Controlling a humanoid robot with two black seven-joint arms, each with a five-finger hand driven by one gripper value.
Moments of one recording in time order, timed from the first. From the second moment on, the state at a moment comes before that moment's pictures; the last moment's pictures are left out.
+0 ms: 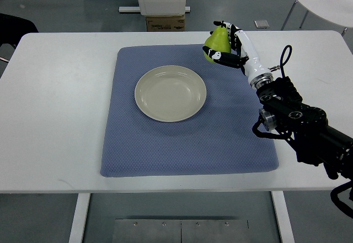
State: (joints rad) left arm 0.00 0.00 -0.11 -0.24 -0.10 0.11 -0.47; right arm 0.98 0.00 0.26 0.47 -0.43 -0.20 0.61
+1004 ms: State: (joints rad) left arm 0.00 0.00 -0.11 -0.24 -0.10 0.11 -0.47; right arm 1.02 0.00 0.08 0.61 -0.43 -0.17 0.61
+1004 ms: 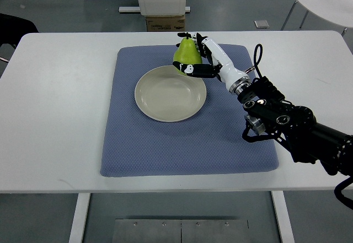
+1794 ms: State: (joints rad) left arm 0.00 0.00 -0.11 -0.24 -0.10 0.11 -0.47; right arm 0.96 0.00 0.05 0.68 -0.43 -0.16 0.61
